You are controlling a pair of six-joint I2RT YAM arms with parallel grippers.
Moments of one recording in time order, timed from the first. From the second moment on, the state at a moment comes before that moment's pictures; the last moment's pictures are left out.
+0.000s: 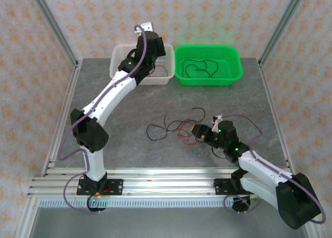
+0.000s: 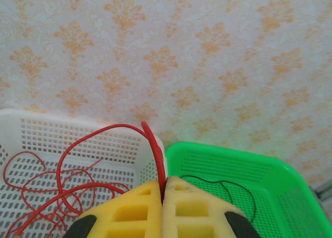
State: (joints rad) left arm -0.47 1.91 1.99 -0.36 -0.43 -0.45; right arm 0.44 0.91 0.24 0.14 -0.32 0.90
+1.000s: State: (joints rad) left arm -0.36 2.25 1.93 -0.22 -0.25 -0.44; right arm 0.44 0.94 0.23 0.10 -0.30 0.90
